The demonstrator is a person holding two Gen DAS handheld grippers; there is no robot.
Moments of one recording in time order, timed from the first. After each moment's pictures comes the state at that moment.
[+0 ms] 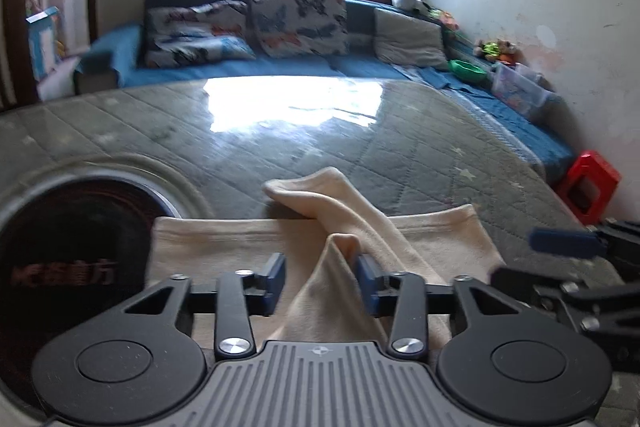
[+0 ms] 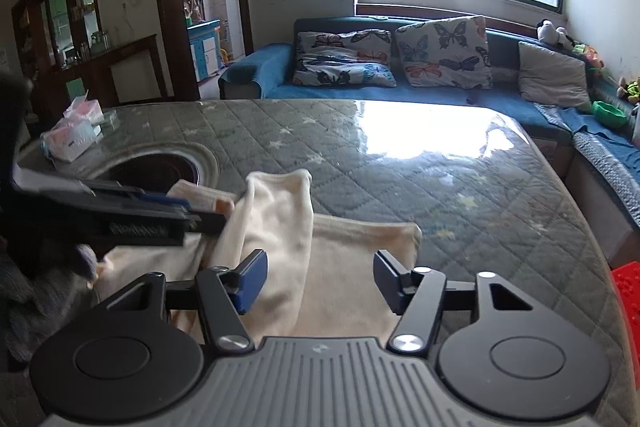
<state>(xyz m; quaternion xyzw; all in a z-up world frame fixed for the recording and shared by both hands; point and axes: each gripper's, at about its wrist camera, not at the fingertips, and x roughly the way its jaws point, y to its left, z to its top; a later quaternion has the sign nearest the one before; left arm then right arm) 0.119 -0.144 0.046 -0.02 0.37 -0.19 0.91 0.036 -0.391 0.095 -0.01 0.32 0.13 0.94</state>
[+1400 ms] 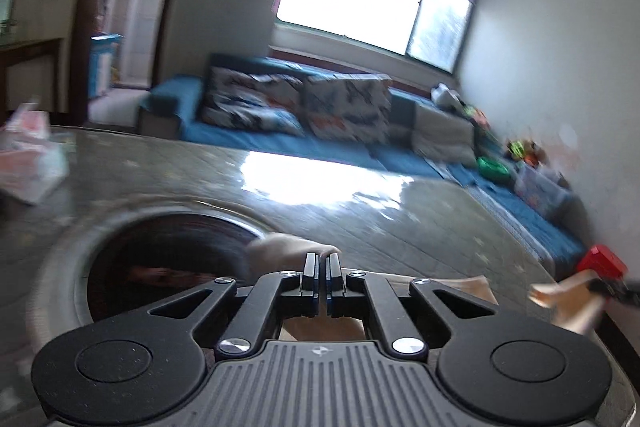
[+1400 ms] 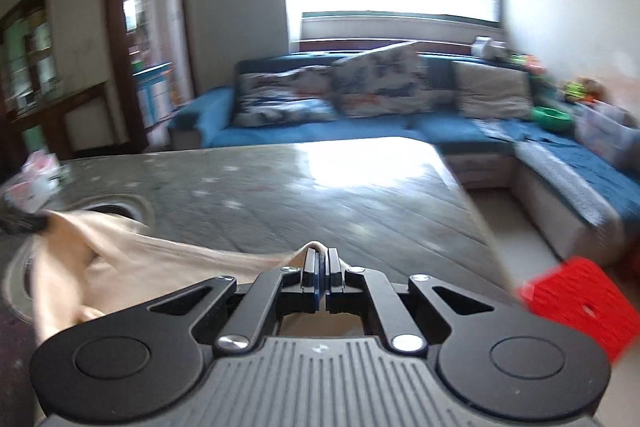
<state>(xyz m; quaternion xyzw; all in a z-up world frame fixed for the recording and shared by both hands) 0.022 -0.030 0.103 -0.11 0.24 -0.10 0.96 -0.019 -0.476 0.119 0.03 0.27 0.02 0.96</state>
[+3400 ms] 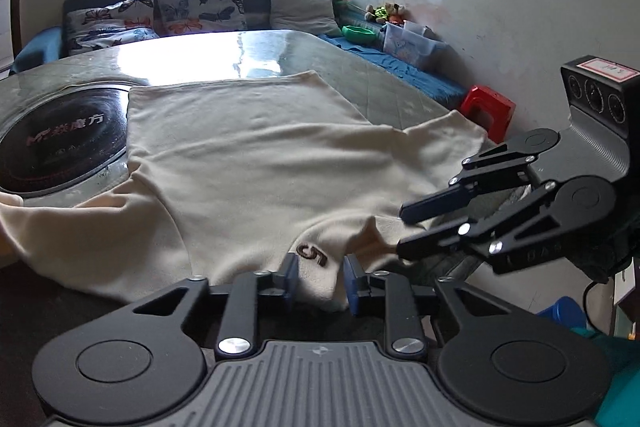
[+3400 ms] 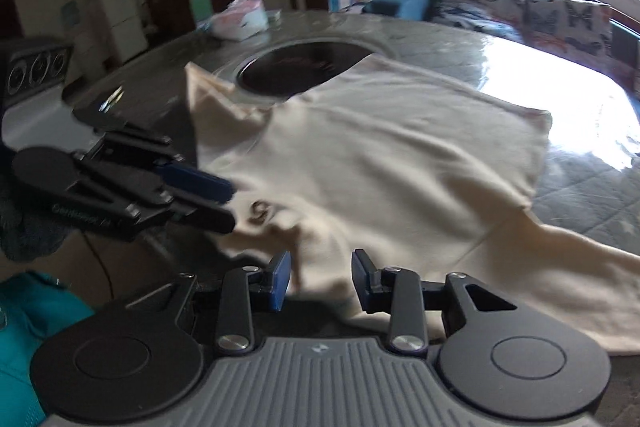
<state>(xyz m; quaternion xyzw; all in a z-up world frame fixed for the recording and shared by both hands) -0.110 -0.083 0.033 0.03 0.37 -0.33 0.87 -0.138 -0.346 0.073 -0.08 0.40 0.32 0.86</state>
